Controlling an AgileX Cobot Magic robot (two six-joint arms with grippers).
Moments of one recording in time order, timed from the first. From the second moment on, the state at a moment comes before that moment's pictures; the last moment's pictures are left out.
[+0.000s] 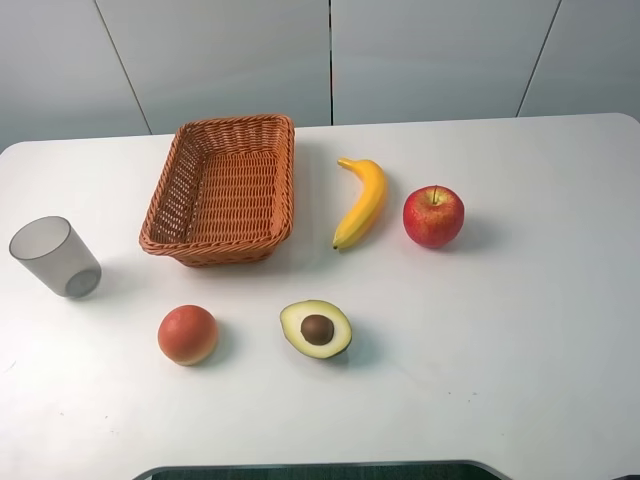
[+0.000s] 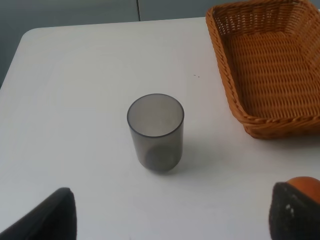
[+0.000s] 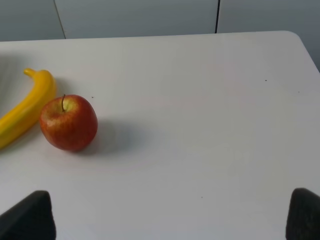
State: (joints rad) left arm -0.01 0.00 -0.51 0.03 1.08 -0.02; right arm 0.00 0.00 -0.51 0.01 1.10 0.01
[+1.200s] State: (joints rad) left arm -0.01 0.00 -0.51 0.03 1.08 -0.02; right arm 0.00 0.00 -0.51 0.01 1.10 0.01
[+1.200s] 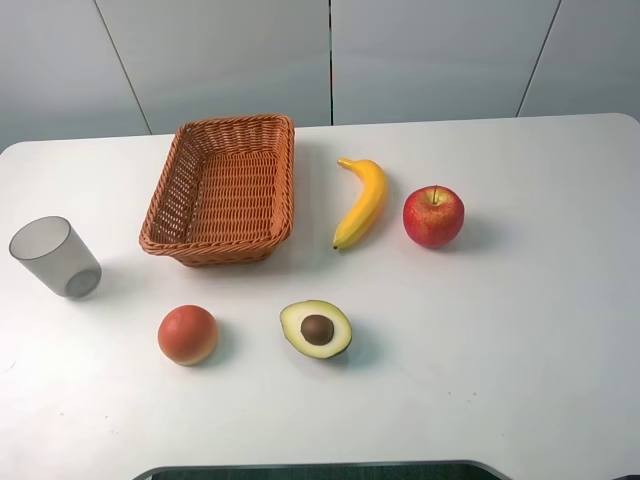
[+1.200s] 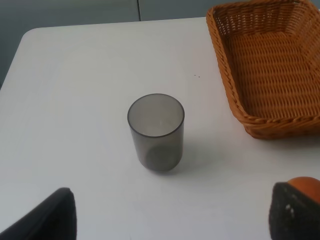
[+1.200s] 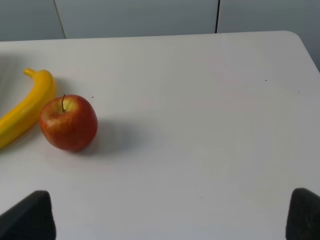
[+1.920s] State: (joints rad) left arm -0.01 0.00 -0.51 0.03 1.08 -0.02; right arm 0.00 0.03 -0.52 0.02 1.10 0.01
